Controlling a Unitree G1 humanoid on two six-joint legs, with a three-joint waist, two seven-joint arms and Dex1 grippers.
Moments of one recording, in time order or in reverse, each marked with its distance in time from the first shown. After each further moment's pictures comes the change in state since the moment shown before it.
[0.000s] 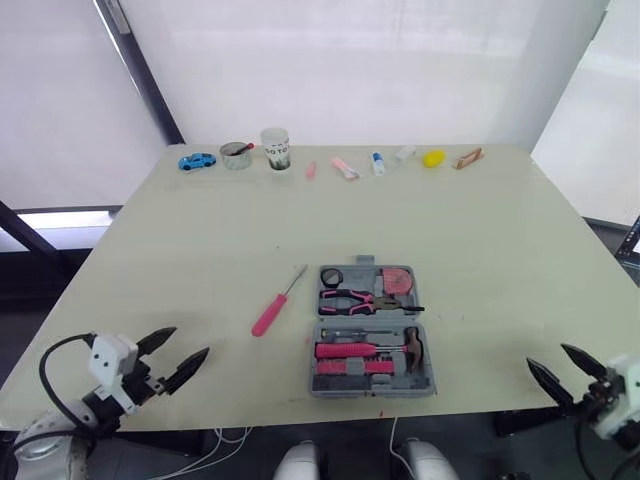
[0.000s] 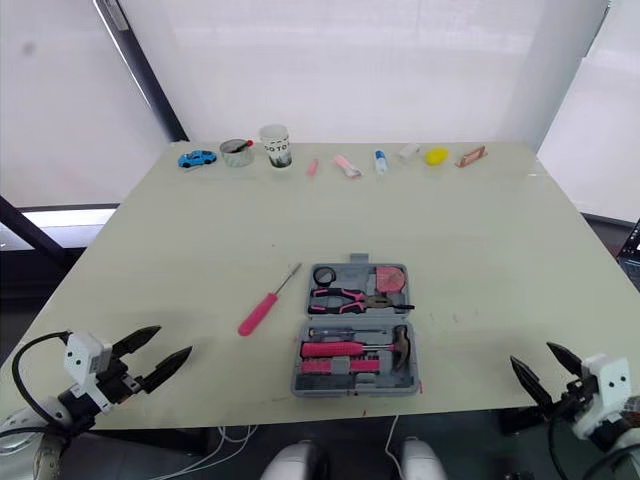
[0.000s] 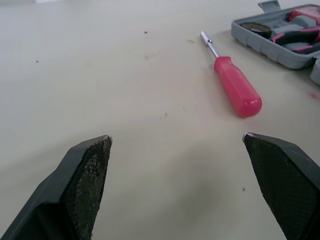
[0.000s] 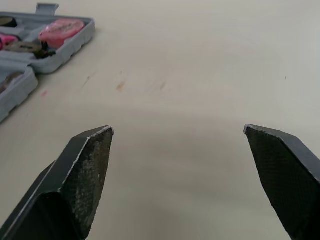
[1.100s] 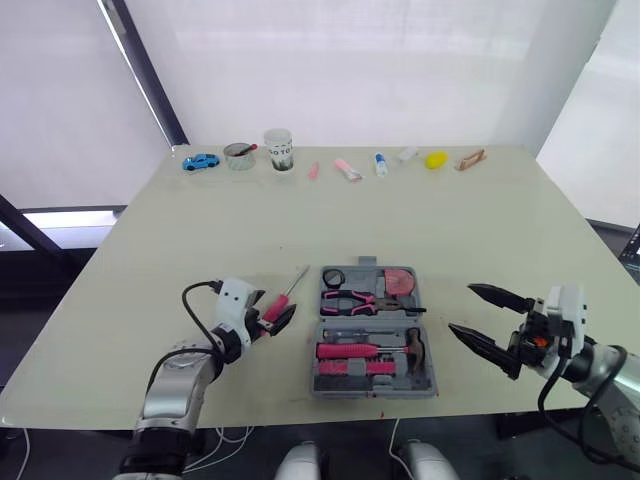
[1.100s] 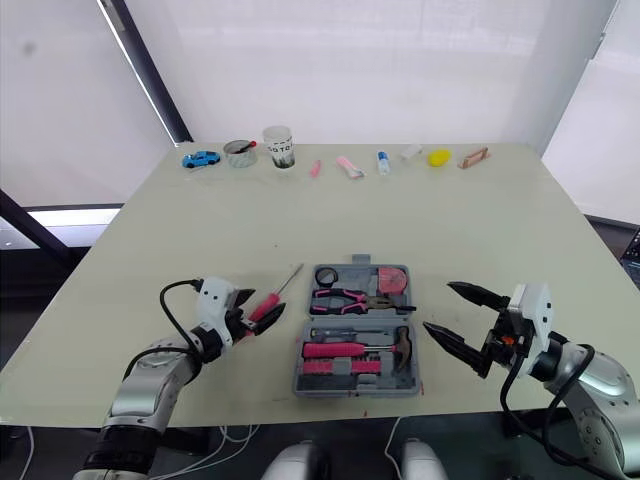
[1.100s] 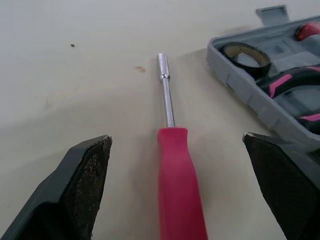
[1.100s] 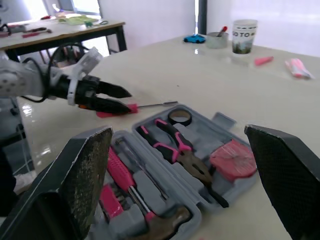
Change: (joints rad) left arm -0.324 -0.204 -0.343 -0.295 0.218 0.527 0.513; right arm -0.253 -0.167 0.270 -0.491 0.173 0.315 0.072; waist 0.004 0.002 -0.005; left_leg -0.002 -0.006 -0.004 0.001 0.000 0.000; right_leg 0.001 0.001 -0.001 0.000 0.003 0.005
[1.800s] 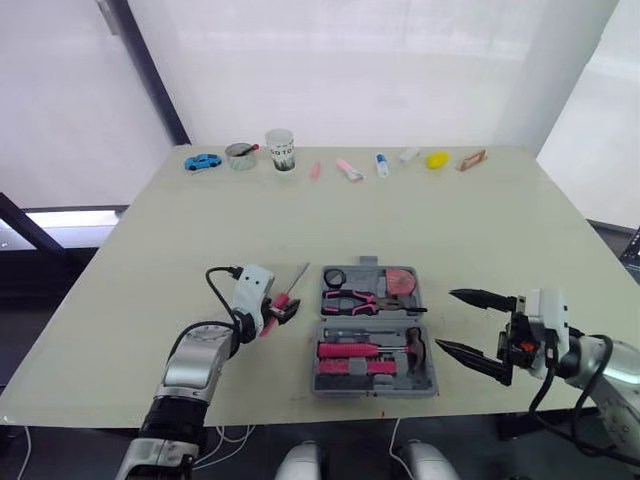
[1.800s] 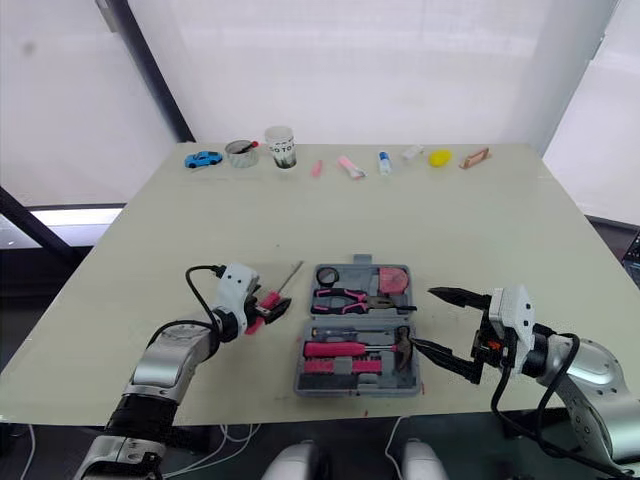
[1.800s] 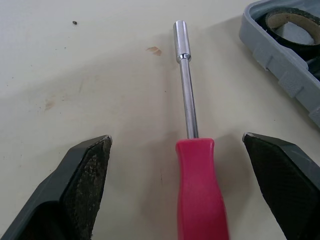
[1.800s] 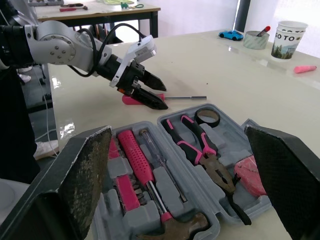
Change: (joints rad) left arm -0.123 -0.003 -0.074 0.012 0.097 0.193 0.080; right arm -0.044 -0.029 0.054 0.005 -0.069 -0.048 0.093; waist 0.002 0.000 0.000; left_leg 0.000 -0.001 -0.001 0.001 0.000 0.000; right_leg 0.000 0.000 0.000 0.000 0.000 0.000
